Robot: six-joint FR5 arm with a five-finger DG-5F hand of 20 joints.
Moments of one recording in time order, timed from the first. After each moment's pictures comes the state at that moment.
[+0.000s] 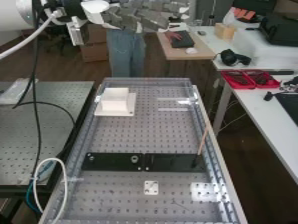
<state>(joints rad) 1.57 -1.58 -1.78 -2.80 -1.41 -0.73</state>
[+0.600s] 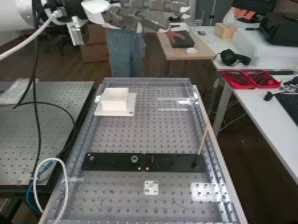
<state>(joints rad) 1.57 -1.58 -1.77 -2.80 -1.42 -0.72</state>
